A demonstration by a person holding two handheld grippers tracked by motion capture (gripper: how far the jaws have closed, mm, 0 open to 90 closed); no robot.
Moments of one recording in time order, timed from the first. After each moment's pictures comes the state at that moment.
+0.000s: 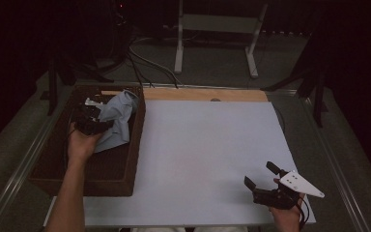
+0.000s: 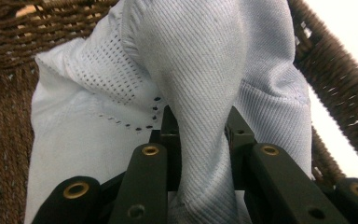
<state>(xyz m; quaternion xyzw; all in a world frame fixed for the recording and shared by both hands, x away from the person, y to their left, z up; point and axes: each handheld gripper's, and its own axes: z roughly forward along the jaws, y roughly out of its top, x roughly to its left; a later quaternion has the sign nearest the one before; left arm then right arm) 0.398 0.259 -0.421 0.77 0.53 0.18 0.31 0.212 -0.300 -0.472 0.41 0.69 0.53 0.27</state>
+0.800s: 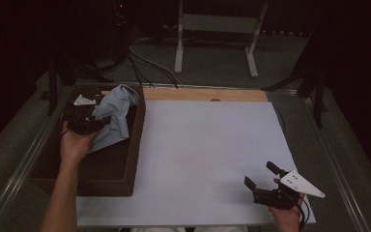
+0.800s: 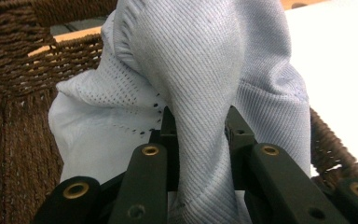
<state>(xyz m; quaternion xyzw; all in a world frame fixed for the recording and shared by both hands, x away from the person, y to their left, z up) 0.379 0.265 -0.396 0.76 0.51 0.20 0.36 0.212 -0.300 -0.472 0.41 0.69 0.54 0.27</state>
